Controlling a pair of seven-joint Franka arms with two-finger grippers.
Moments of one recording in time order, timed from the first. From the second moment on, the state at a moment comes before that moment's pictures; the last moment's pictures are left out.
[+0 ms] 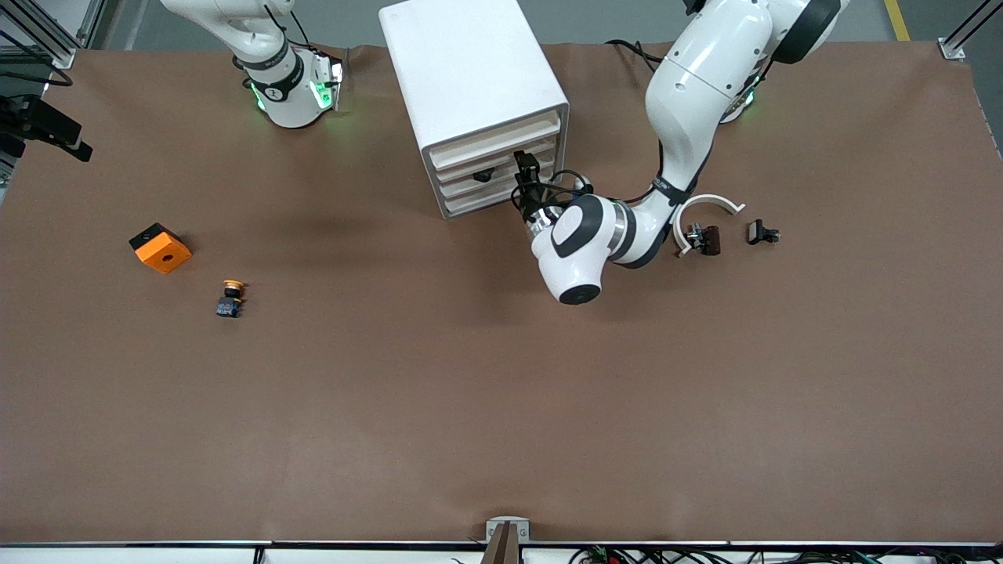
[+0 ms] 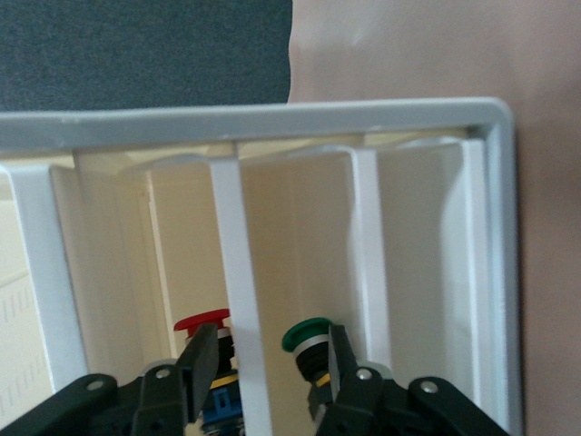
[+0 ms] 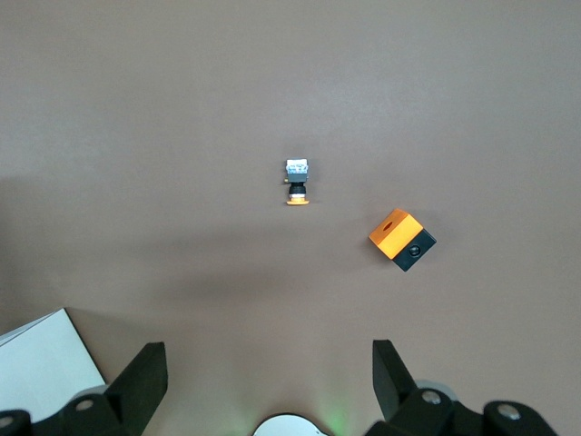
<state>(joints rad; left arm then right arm) -0.56 0.79 -0.13 -1.54 -0.84 1.42 -2.19 -0.03 -0.20 -0.09 -1.72 0.00 1.48 -0.03</state>
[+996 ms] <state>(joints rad) -0.47 0.83 -0.12 -1.47 -0.87 1.39 -2.22 -0.03 -0.15 -0.09 -1.72 0.00 1.48 -0.03</state>
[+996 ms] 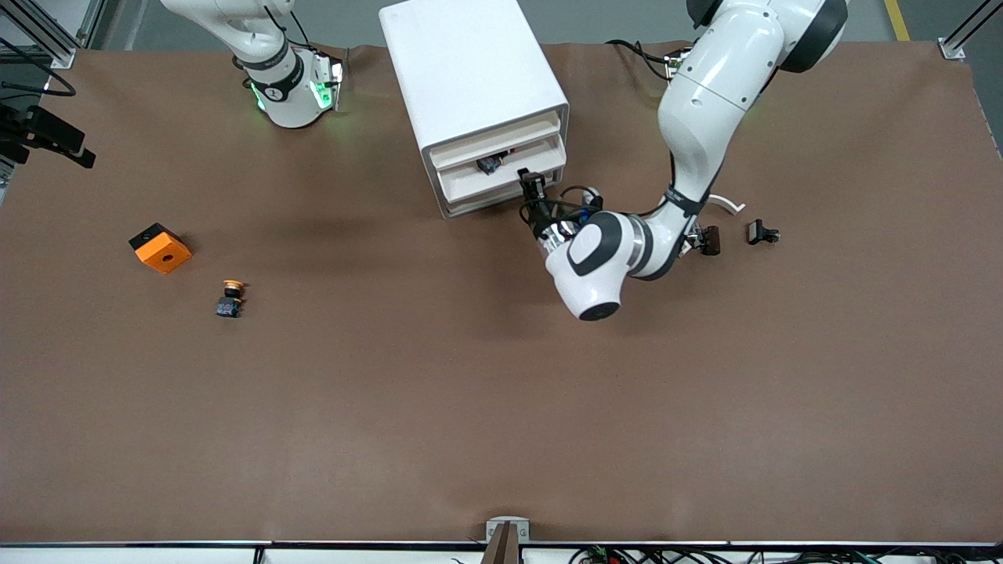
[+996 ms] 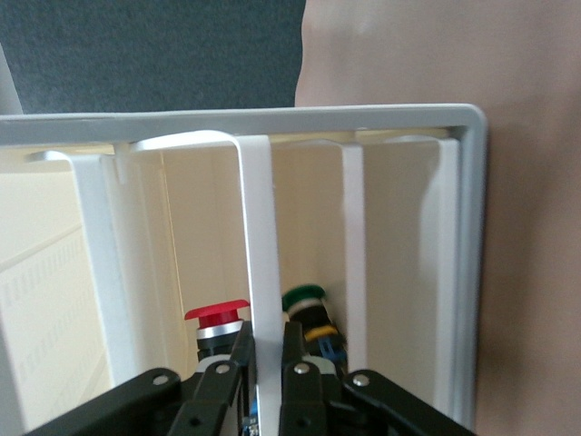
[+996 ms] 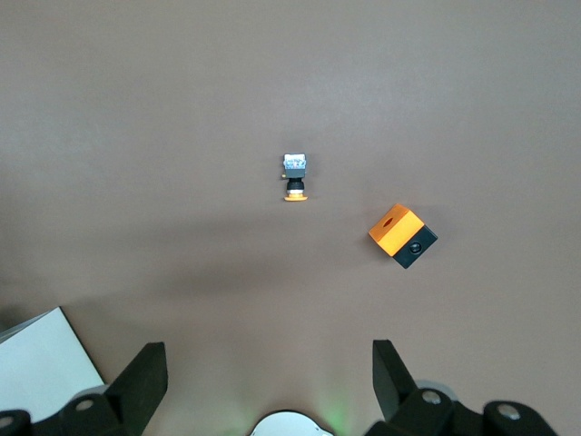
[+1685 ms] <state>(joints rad) -0.42 0.87 -0.06 -1.38 -0.87 1.40 -2.12 -0.02 0.10 -0.09 -1.63 0.00 1.48 0.02</state>
